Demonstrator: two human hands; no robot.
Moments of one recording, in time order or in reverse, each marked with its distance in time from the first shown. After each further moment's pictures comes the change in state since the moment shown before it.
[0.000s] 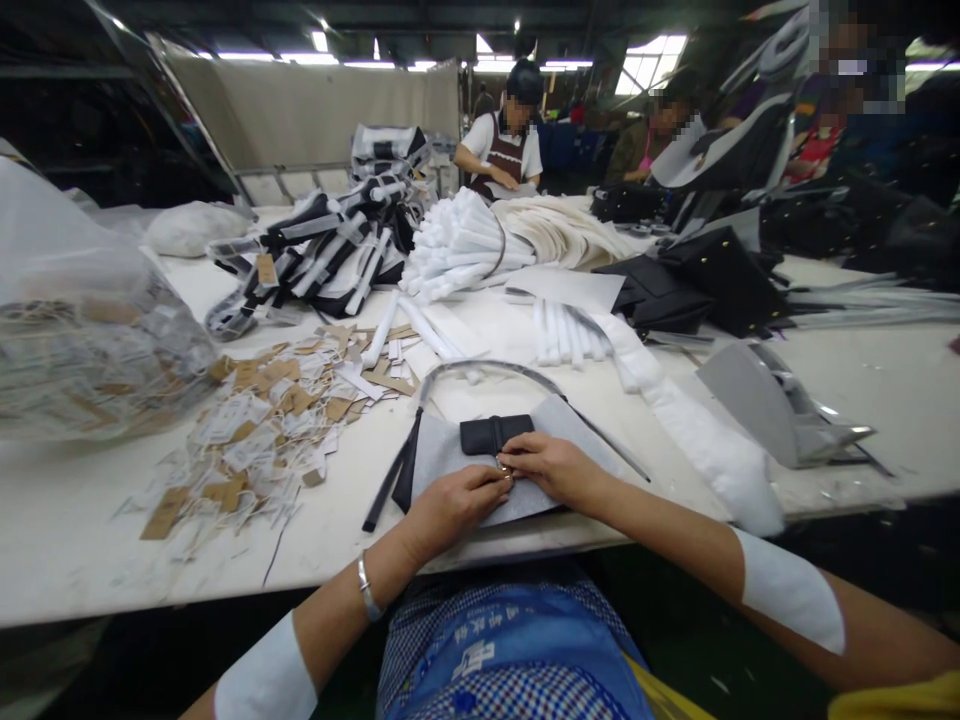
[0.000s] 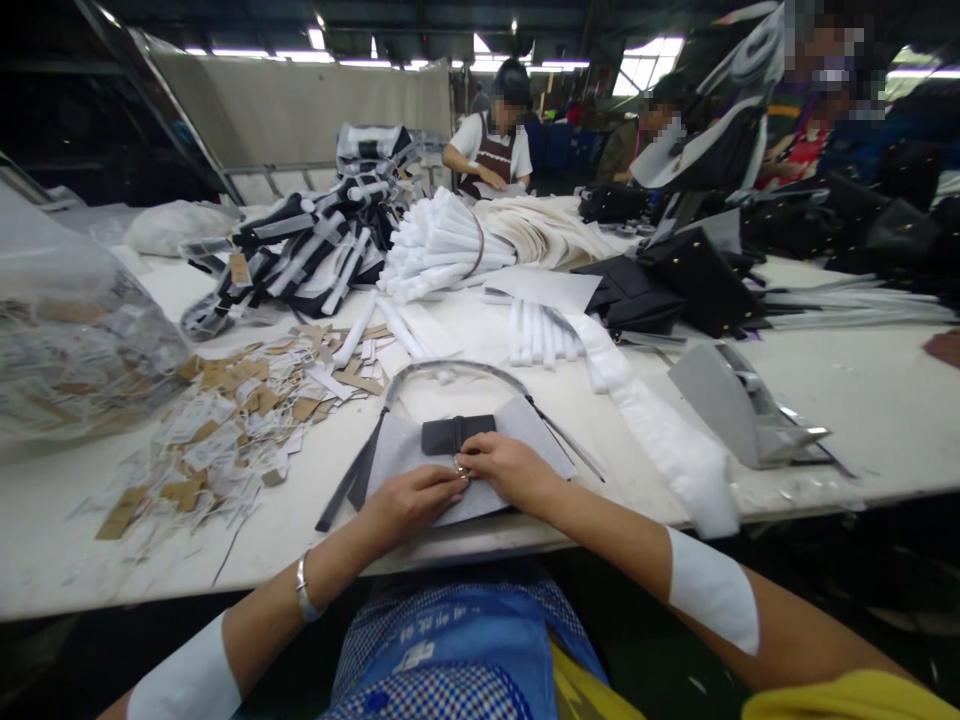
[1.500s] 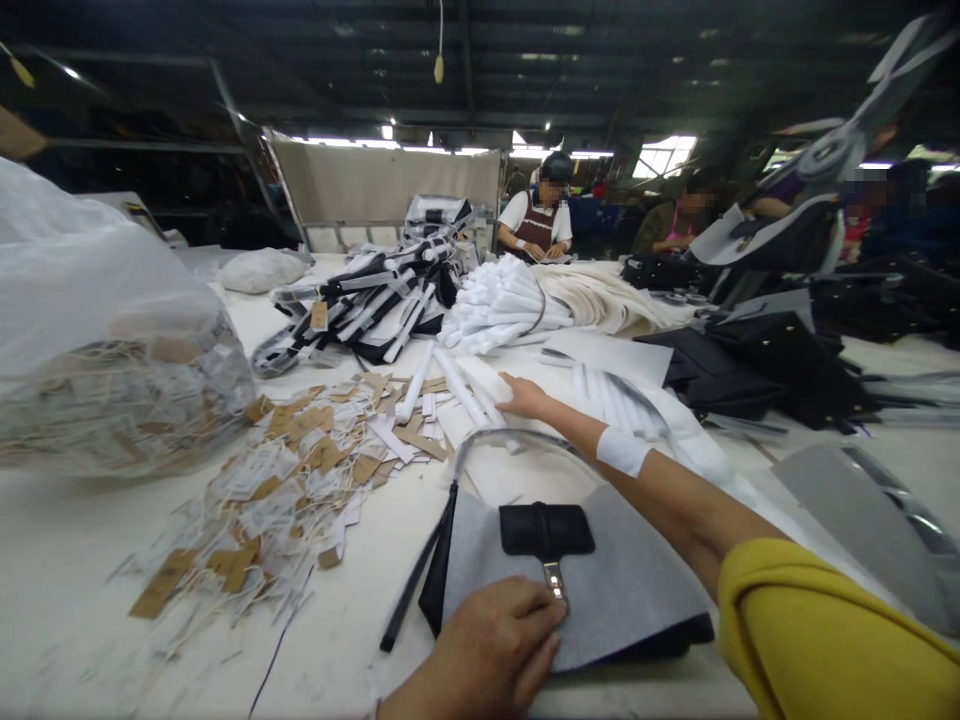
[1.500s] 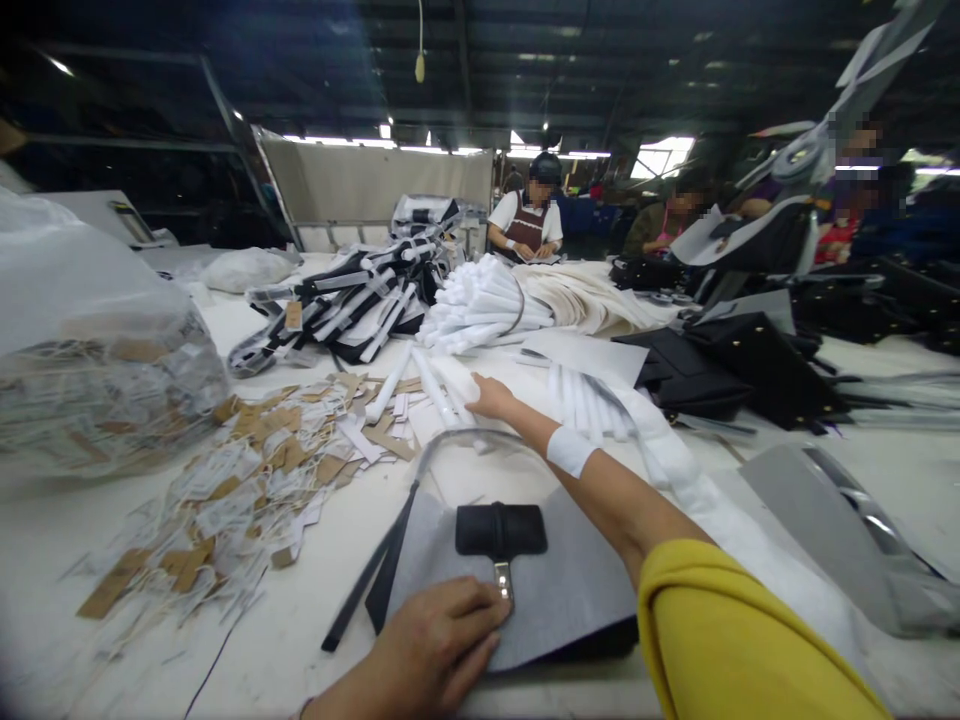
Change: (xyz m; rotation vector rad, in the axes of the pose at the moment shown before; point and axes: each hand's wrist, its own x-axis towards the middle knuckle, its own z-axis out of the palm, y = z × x) left_hand -0.001 0.013 -0.015 -0.139 -0.078 -0.143; right_hand 0.254 0.080 -0.050 -0.395 -0.043 0.452
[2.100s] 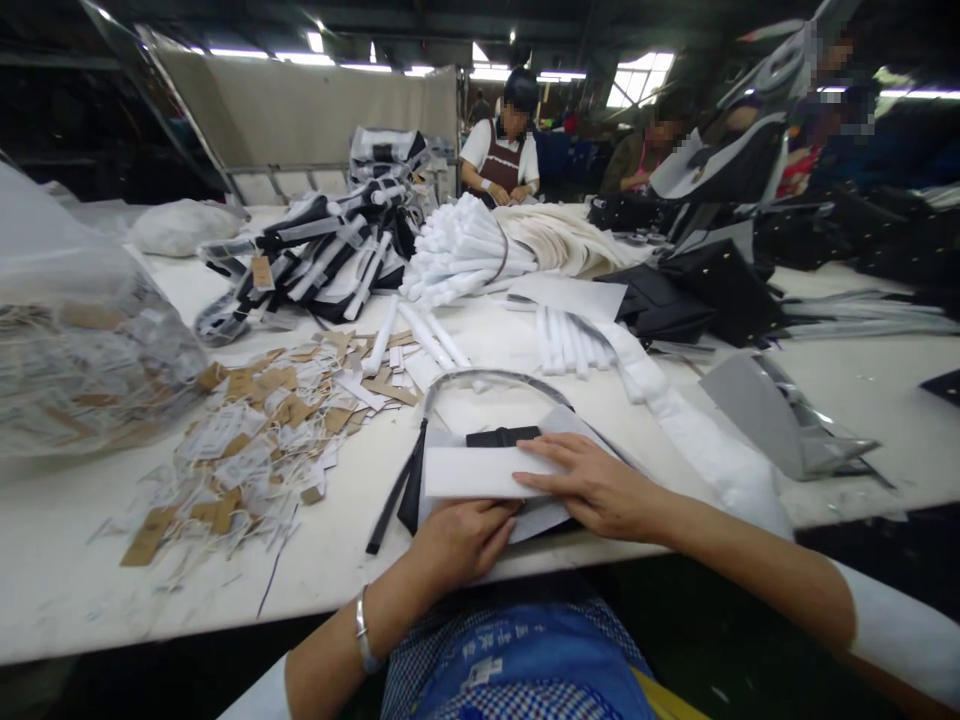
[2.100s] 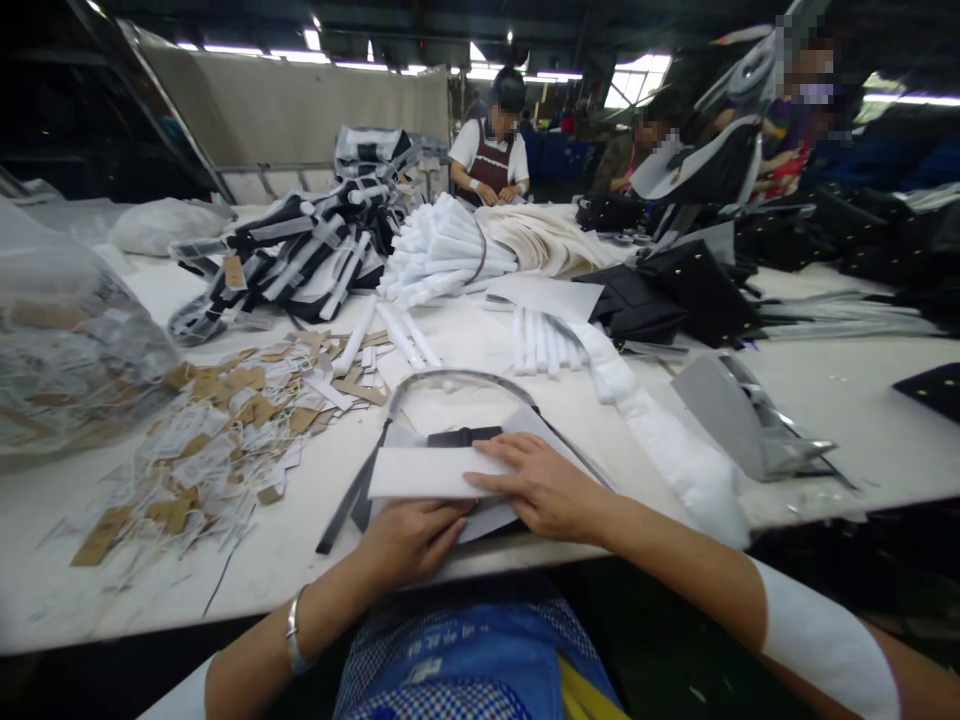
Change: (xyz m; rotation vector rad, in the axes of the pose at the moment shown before) left_hand -0.006 0.001 0.005 0.155 0.014 -0.015; right_hand -0.288 0.027 -0.003 -0.004 -0.042 -0.602
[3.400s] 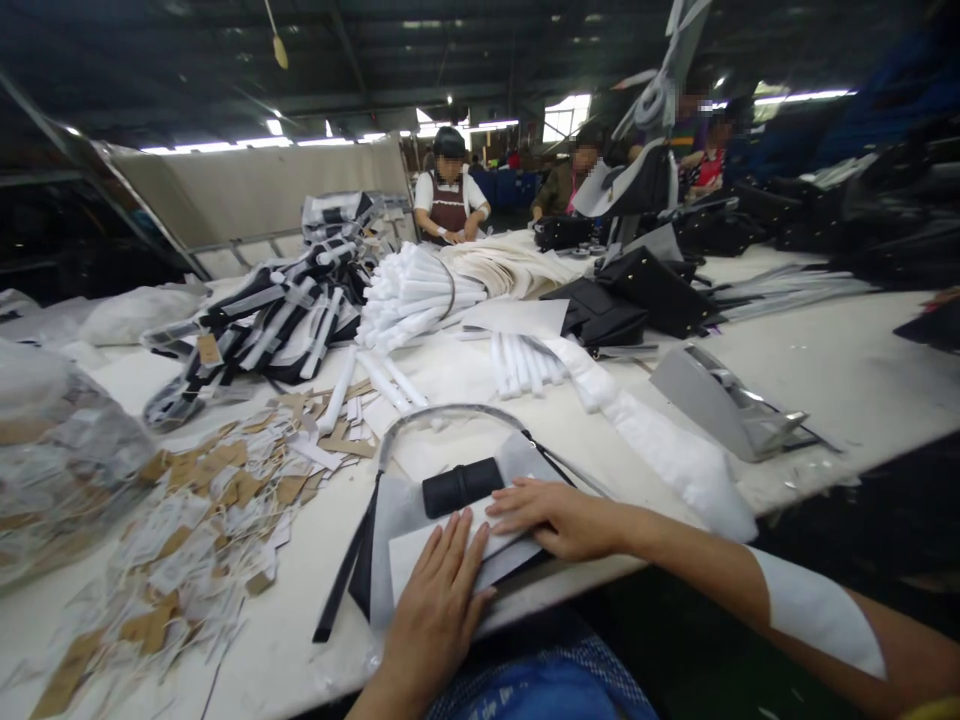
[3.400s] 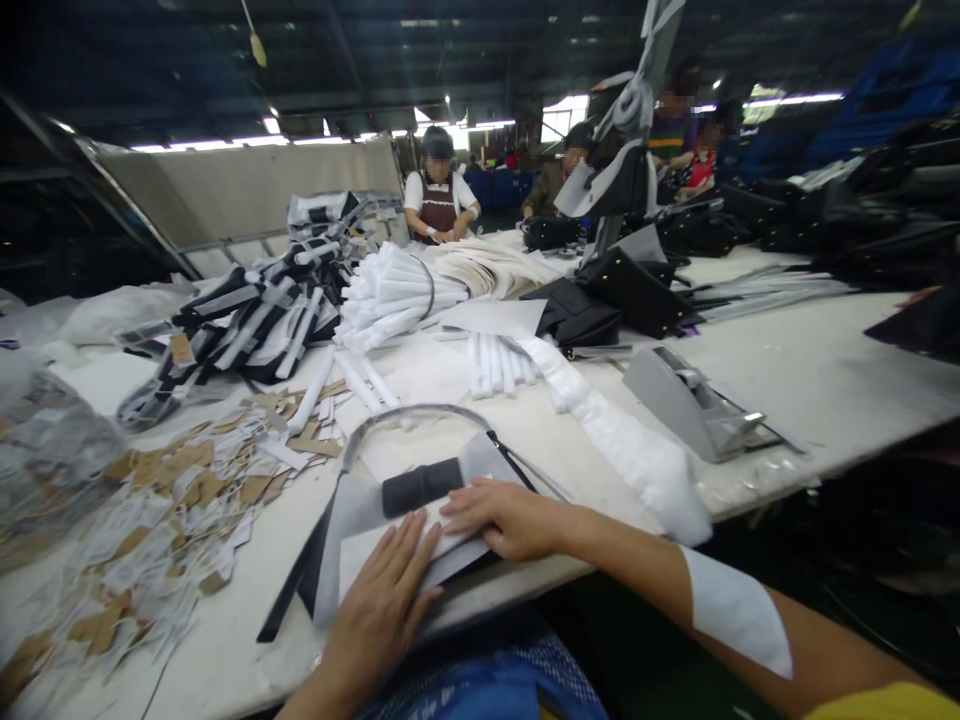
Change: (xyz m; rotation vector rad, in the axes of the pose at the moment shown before) left_hand -0.004 0.021 0.029 0.500 0.025 0.037; right_hand -0.027 0.028 0.016 0.459 -0.018 -0.025
